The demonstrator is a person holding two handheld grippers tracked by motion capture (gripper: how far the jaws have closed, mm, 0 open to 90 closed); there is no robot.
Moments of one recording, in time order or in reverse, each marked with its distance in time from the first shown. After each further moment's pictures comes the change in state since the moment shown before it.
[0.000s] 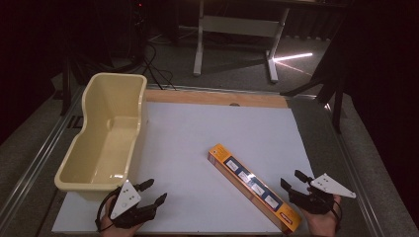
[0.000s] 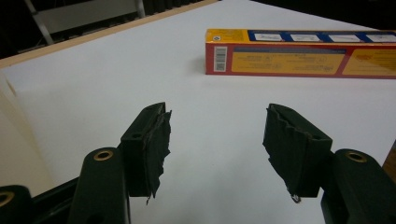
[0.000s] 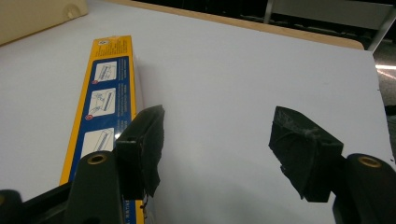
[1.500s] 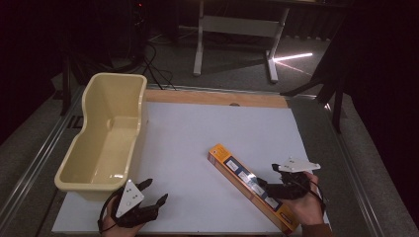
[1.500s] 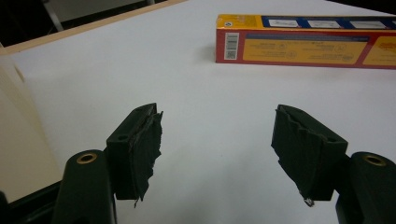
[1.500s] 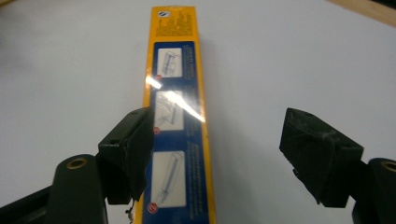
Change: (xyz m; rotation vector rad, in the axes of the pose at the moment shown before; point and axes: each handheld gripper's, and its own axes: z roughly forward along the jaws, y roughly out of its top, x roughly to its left) left arm -0.002 -0.005 0.006 0.040 0.047 -0.011; right arm 0.045 0.058 0.042 0.276 0.154 -0.150
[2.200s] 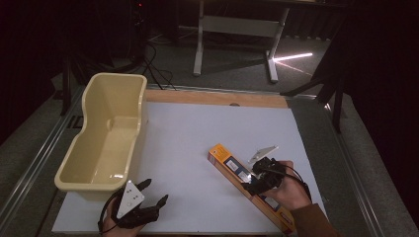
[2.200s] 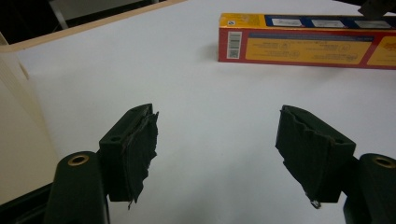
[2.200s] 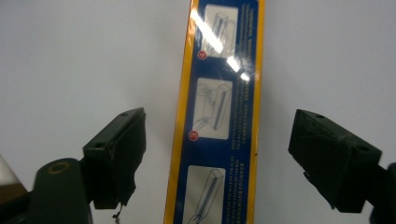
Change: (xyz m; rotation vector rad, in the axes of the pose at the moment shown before) left arm -0.003 0.000 0.000 0.004 0.015 -0.006; right arm 0.020 0.044 0.046 0.368 0.087 -0.141
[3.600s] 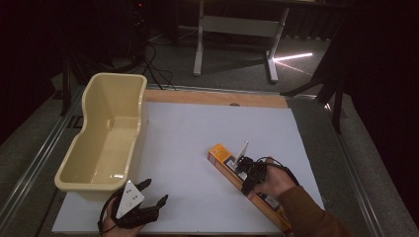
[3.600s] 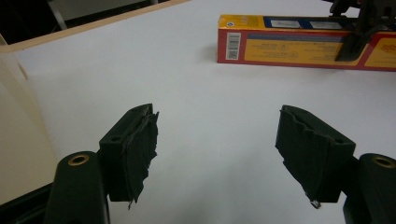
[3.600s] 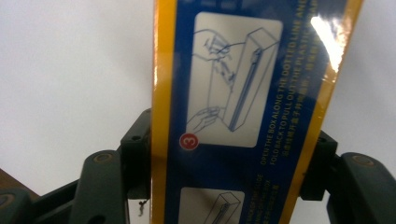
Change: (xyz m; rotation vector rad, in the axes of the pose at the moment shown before) left arm 0.000 0.000 -0.001 -0.004 -0.005 -0.003; right arm -0.006 0.025 0.060 0.503 0.049 0.032
